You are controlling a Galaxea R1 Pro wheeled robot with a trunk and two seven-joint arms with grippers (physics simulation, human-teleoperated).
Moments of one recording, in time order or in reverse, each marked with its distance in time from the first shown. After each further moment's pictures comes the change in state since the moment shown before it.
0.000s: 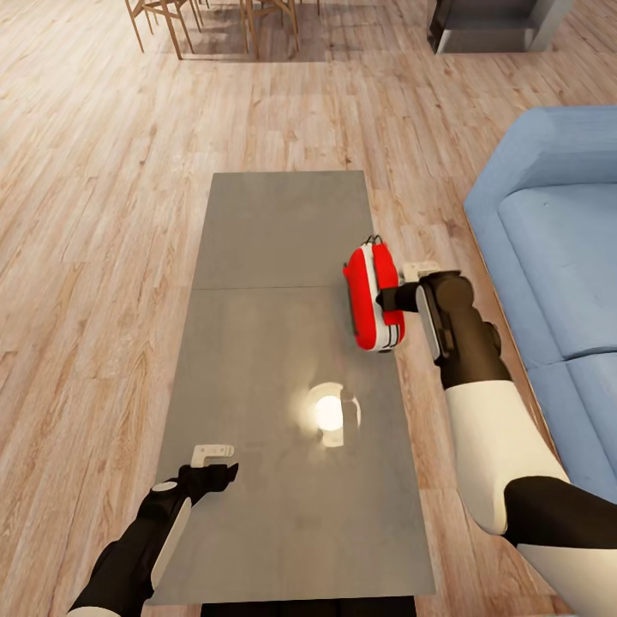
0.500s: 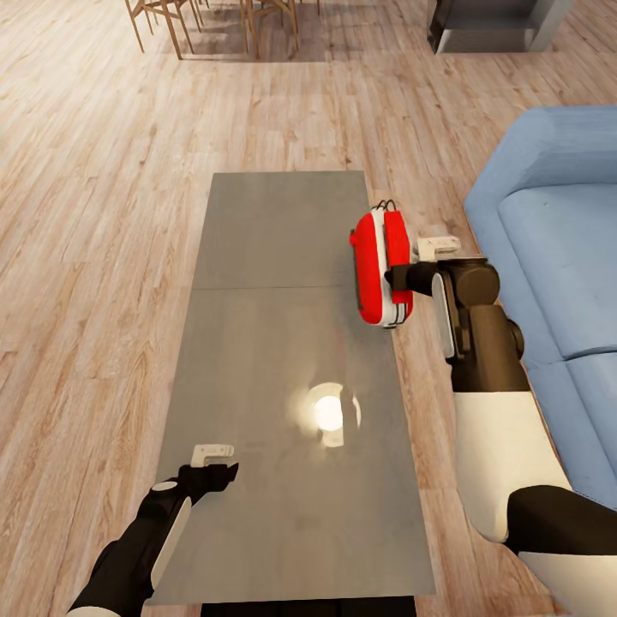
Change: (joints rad) left arm 0.000 0.000 0.000 -0.004 0.000 0.006 0.000; right arm 0.025 -0.001 0.000 -0.225 0.003 0.016 0.000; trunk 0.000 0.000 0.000
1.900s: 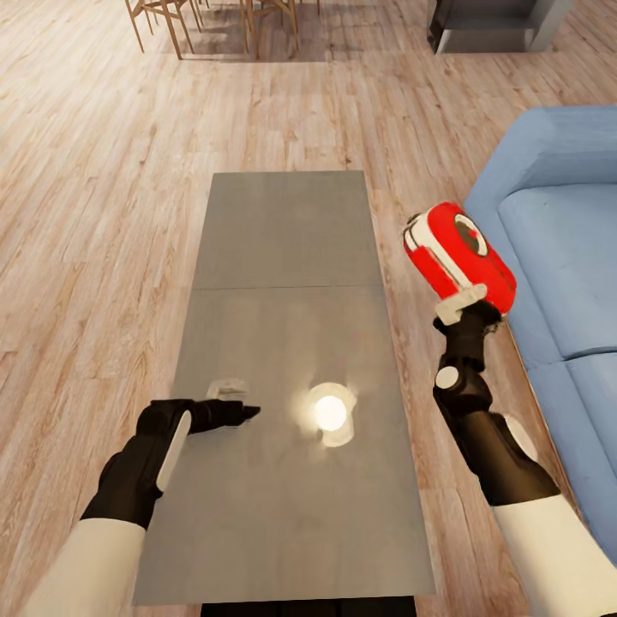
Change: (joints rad) left arm -0.239 0.004 0.000 -0.167 0.001 0.424 -0.284; right arm 0.392 -0.195 0.190 -0.047 0.603 -0.582 -0.421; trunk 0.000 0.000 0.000
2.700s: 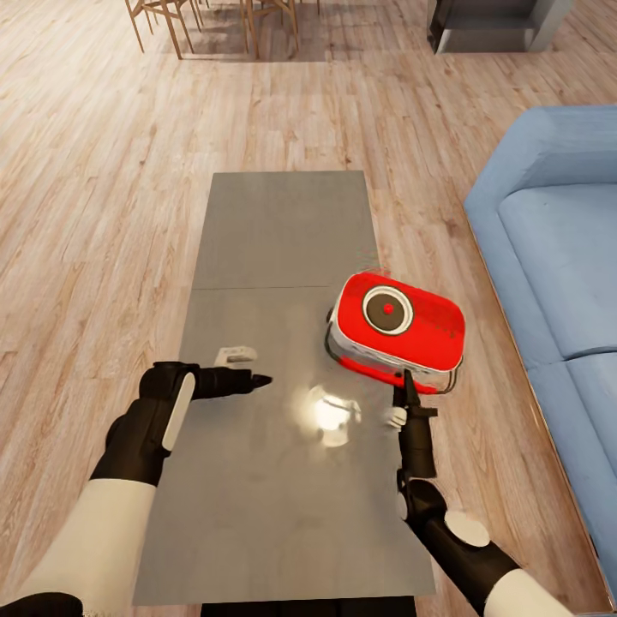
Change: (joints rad) left arm -0.133 -0.027 0.001 -0.032 0.013 0.139 -0.076; right arm 0.205 0.003 0.339 0.473 0.279 -0.233 -0.760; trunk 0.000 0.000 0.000
